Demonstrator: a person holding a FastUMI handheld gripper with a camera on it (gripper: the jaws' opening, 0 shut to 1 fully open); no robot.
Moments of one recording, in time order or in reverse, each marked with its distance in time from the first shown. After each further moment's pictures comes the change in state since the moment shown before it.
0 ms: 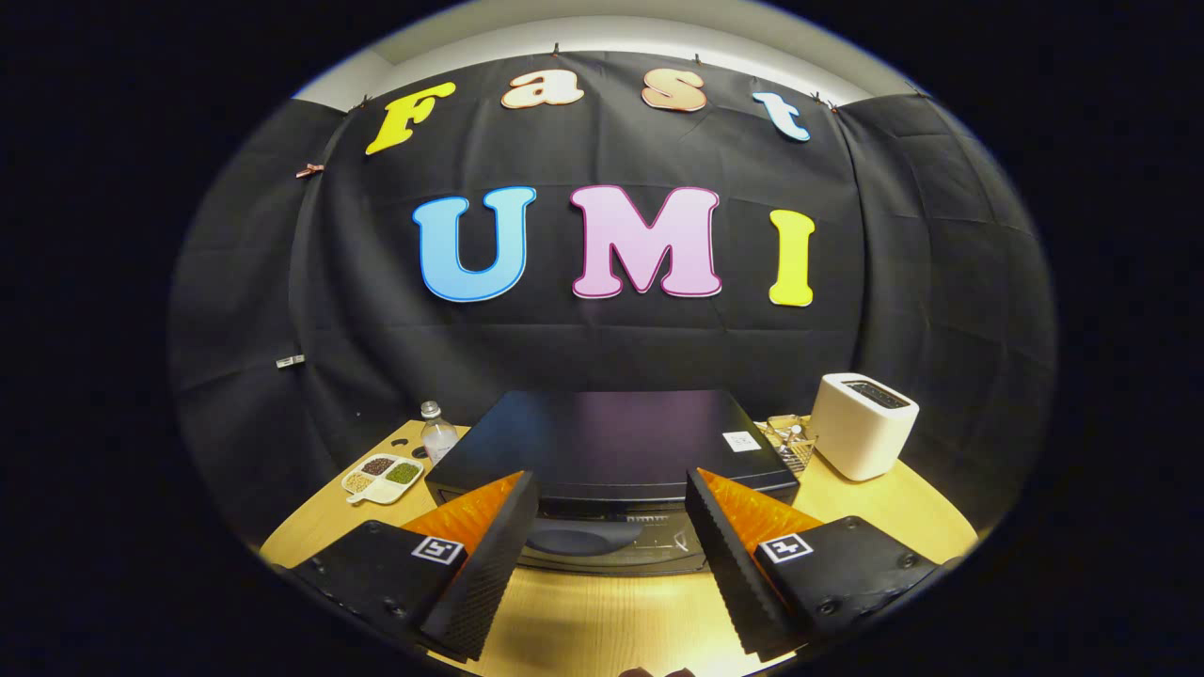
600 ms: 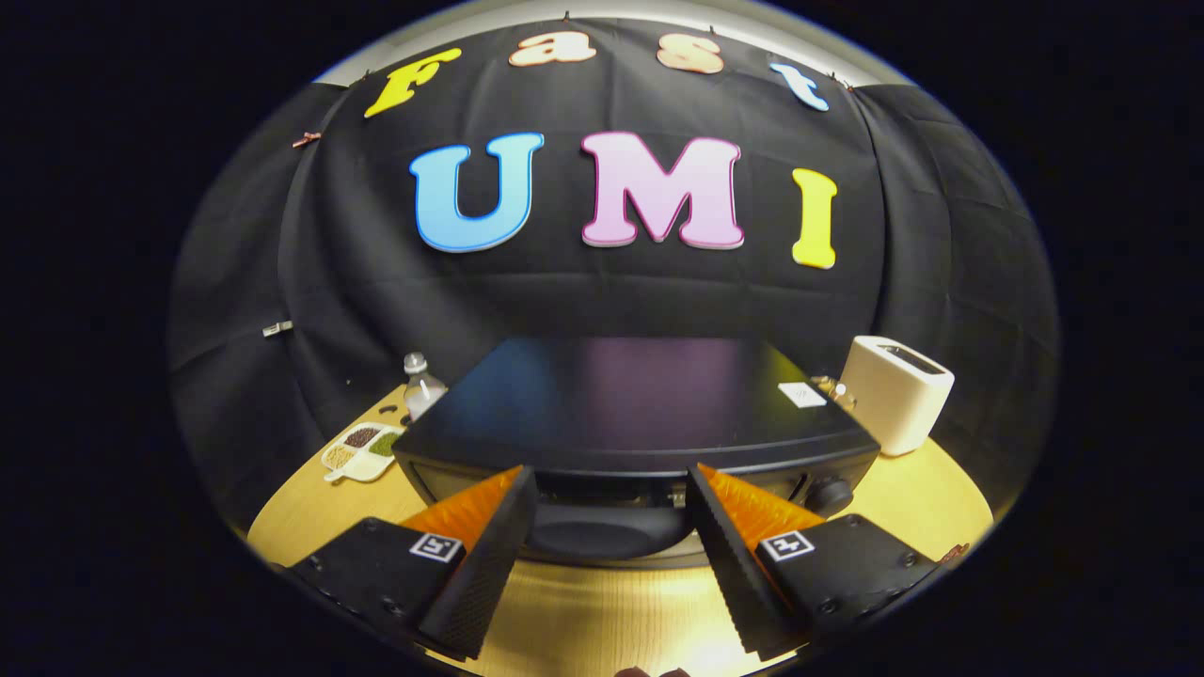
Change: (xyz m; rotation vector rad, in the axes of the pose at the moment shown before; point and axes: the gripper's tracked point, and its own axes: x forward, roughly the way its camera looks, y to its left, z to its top) arm 0.048 0.016 -0.052 -0.006 0.085 0.000
